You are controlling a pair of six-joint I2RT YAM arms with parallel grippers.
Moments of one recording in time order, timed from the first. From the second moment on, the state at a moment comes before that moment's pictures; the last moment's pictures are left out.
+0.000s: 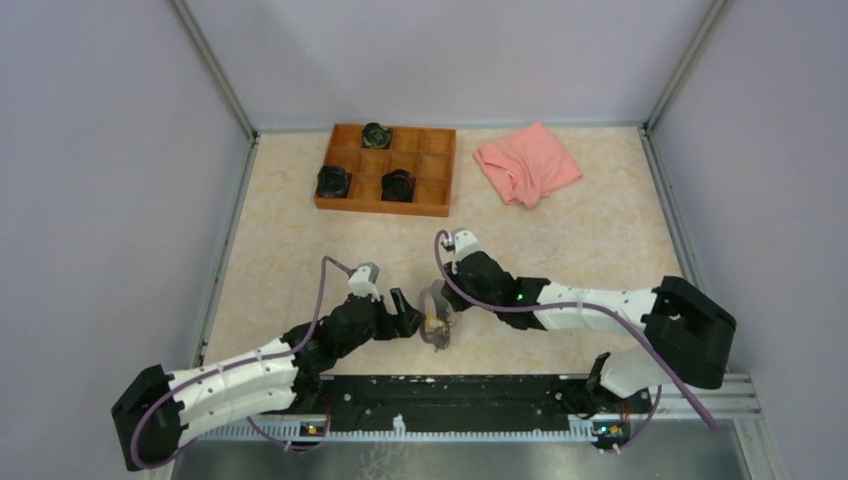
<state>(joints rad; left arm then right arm) -0.98 0.75 0.23 -0.06 -0.24 -0.93 1.05 1.43 0.75 0.03 0.21 0.44</state>
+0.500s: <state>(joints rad) -0.91 0.70 0.09 0.36 -0.06 -0.66 1.05 1.05 0.39 0.42 0.08 0.42</state>
